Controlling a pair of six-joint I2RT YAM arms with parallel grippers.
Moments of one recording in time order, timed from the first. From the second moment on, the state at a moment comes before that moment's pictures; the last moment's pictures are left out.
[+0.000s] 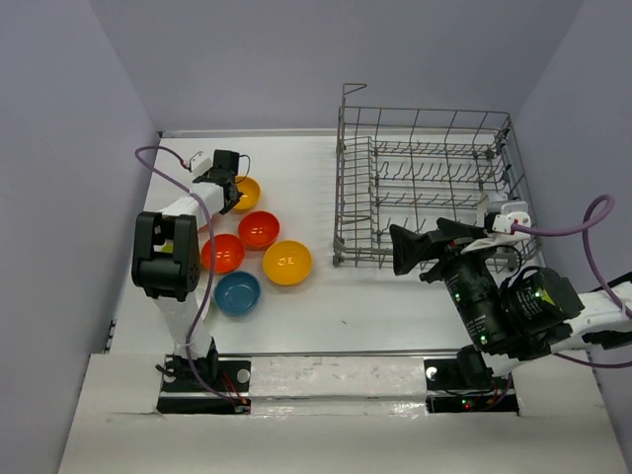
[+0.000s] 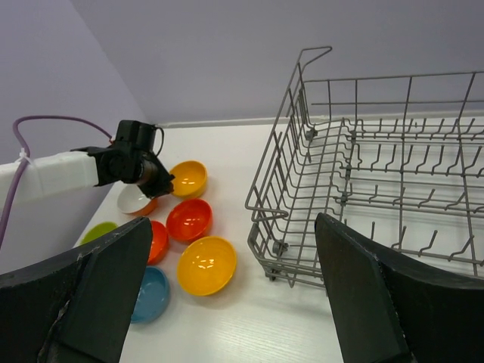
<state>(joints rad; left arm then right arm) -0.14 1.87 1.28 -0.36 -0.43 -0.82 1.77 0.89 1.19 0.27 1.48 -0.26</state>
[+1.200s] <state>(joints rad) -0.14 1.38 1.52 -0.40 -0.40 -0.60 1.67 1.36 1.83 -0.15 0.64 -0.28</state>
